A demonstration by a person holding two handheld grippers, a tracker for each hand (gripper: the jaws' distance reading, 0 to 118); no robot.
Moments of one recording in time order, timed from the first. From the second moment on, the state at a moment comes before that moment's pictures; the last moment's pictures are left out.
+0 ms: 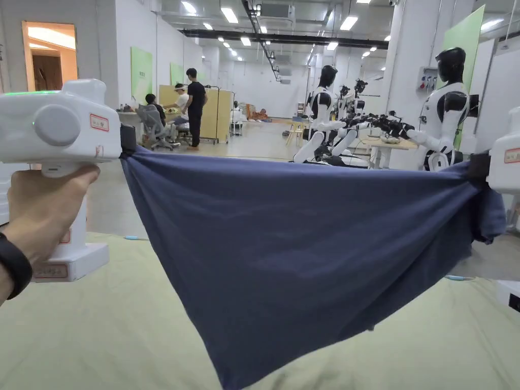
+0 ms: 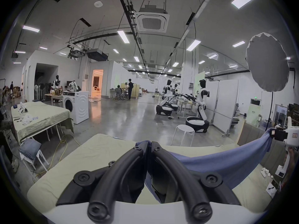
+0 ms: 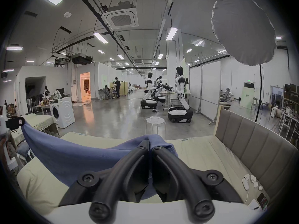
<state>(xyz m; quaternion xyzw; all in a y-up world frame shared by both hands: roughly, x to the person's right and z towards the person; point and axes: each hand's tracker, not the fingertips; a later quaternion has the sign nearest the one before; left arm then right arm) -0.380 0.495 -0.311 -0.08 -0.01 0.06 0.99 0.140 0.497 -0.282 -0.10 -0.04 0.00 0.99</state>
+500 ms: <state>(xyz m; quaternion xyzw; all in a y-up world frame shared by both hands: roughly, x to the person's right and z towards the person) -0.370 0.366 -0.262 -0.18 -0.04 0.09 0.98 0.172 0.358 -0.237 -0.19 -0.04 -0.05 0.98</state>
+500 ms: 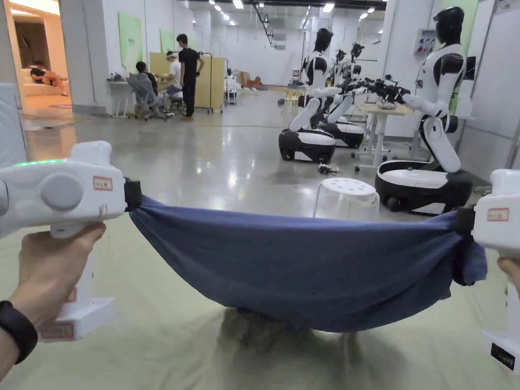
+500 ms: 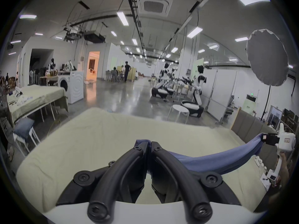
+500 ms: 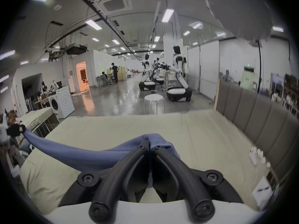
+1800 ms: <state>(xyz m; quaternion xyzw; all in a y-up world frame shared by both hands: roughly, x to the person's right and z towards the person) -0.348 0.259 0.062 -0.09 -0.06 0.06 0.99 0.143 0.221 0.089 -0.12 -0.01 -0.05 0.99</state>
